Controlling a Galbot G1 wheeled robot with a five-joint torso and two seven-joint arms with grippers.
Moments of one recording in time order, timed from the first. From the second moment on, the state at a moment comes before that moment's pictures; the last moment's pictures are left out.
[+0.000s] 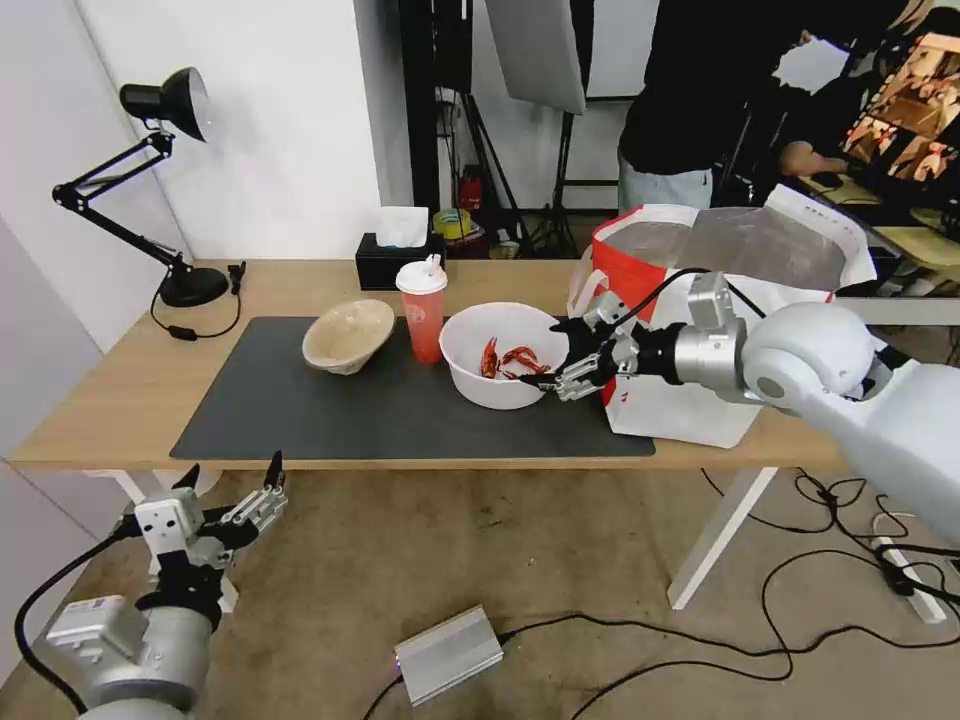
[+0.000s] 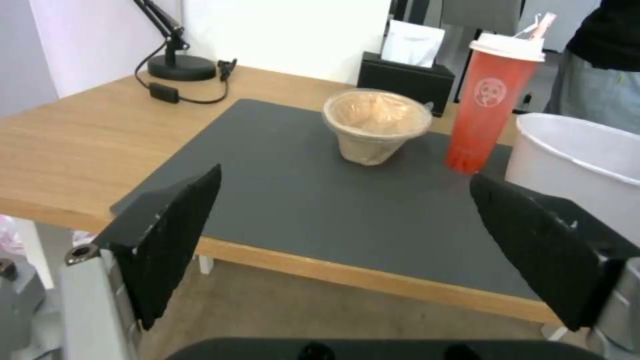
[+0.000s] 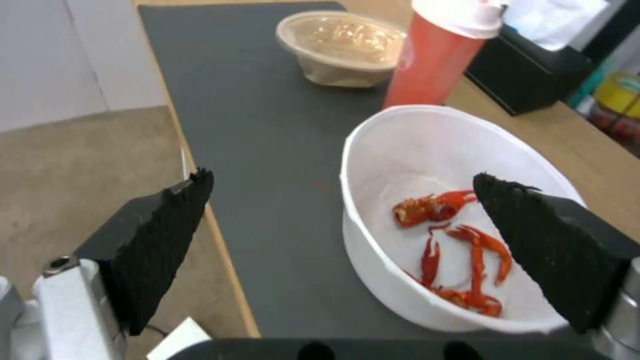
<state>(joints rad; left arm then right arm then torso) 1.82 -1.26 -0.71 -2.46 -0.50 0.19 -0.27 -0.15 0.56 -0.41 1.86 0.89 -0.48 -0.48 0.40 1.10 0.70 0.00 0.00</state>
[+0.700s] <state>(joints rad) 1.81 -1.26 -0.70 -2.44 -0.50 0.18 -0.27 -0.03 0.69 -0.55 1.70 0.69 -0.37 -0.62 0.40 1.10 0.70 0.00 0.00</state>
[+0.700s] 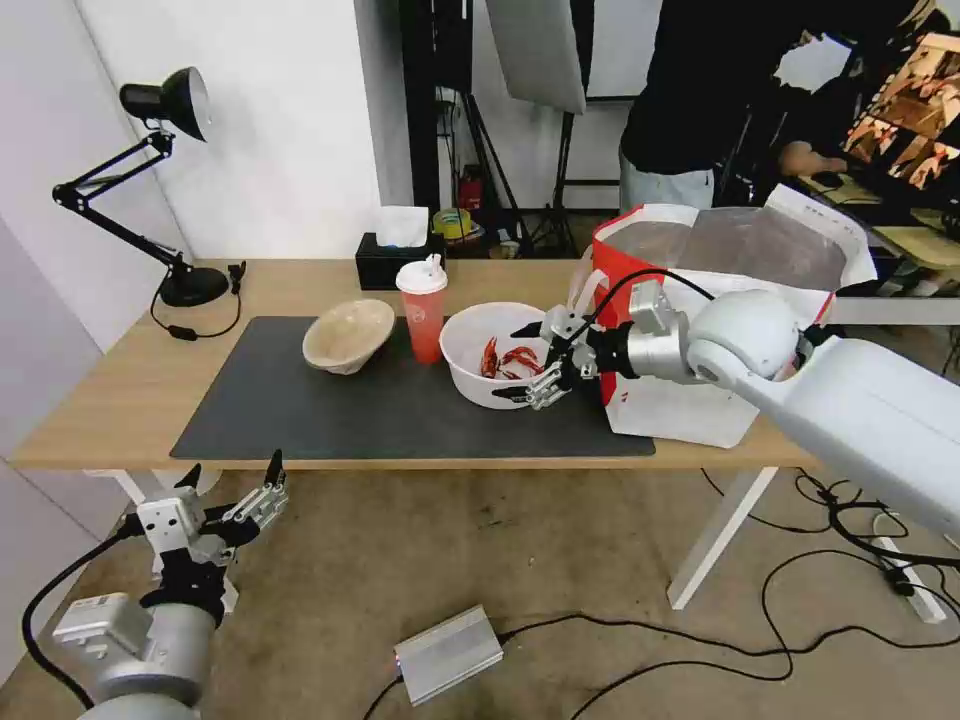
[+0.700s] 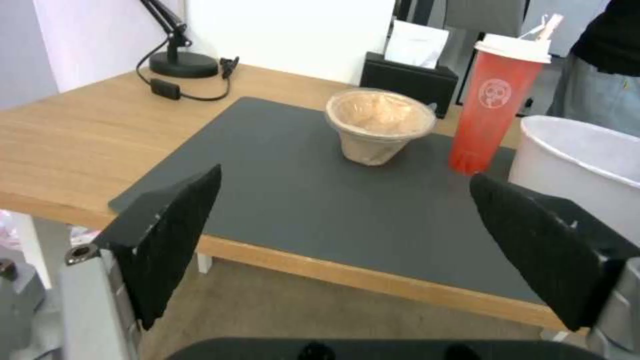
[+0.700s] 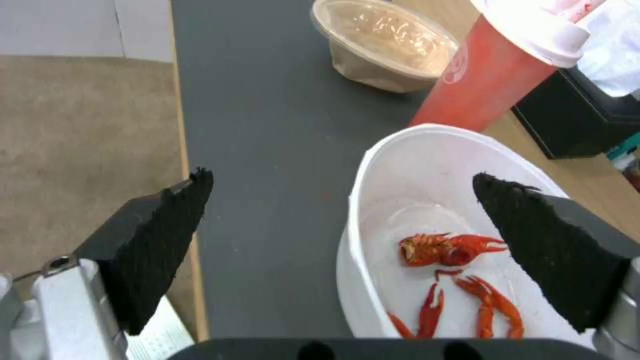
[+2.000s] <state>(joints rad) 1.79 -1.29 -0.66 -2.40 -0.48 0.18 -0.28 0.03 0.84 -0.64 1.47 0.59 -0.33 -0.71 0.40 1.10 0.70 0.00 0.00</state>
